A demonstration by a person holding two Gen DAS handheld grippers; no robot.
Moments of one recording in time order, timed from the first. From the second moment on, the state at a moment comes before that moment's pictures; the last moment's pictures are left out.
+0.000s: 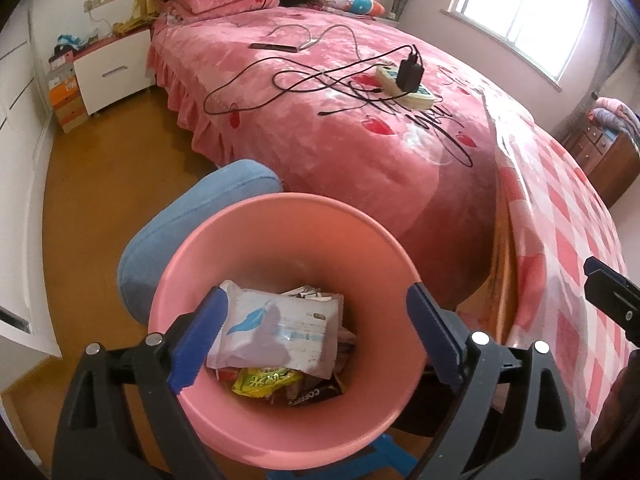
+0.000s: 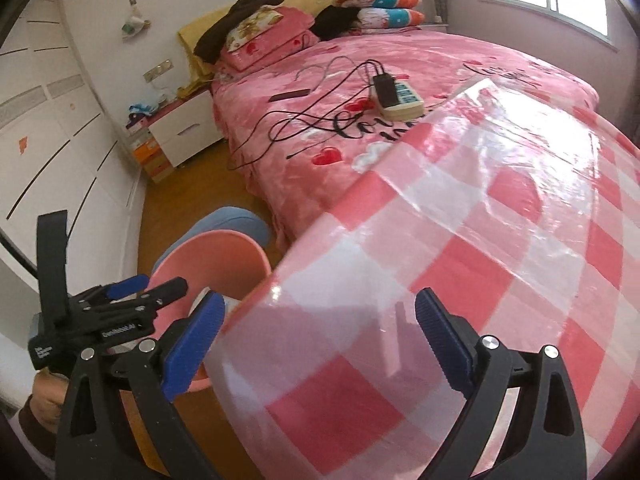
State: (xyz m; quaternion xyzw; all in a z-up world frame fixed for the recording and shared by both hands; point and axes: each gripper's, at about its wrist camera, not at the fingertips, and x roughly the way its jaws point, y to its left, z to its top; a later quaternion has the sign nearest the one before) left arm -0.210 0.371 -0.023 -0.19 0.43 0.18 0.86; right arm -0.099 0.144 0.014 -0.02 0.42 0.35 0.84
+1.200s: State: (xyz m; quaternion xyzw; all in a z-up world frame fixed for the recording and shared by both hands) left arm -0.151 0.237 0.047 -0.08 0.39 0.10 0.91; right arm -0.105 -0.002 0.036 0.04 0.36 0.25 0.89
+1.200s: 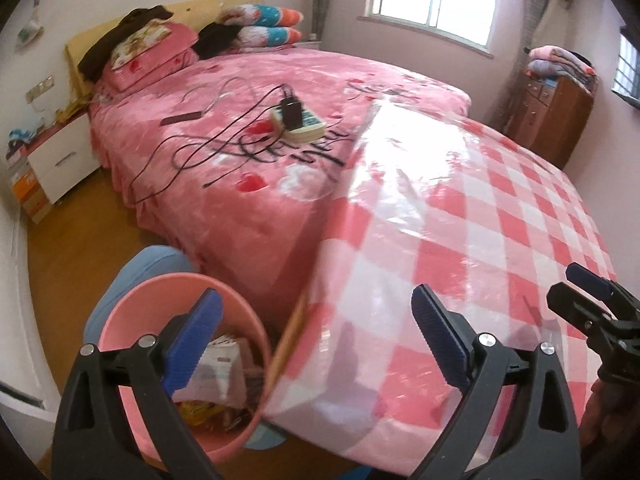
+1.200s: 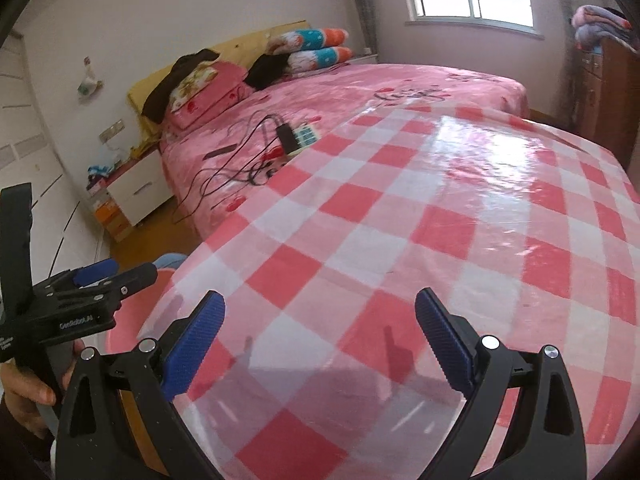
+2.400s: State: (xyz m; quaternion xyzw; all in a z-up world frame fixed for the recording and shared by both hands) left arm -0.095 0.086 0.080 -0.05 0.35 -0.03 0.94; right arm -0.104 -0.146 0.052 0.06 0.28 0.07 0.95
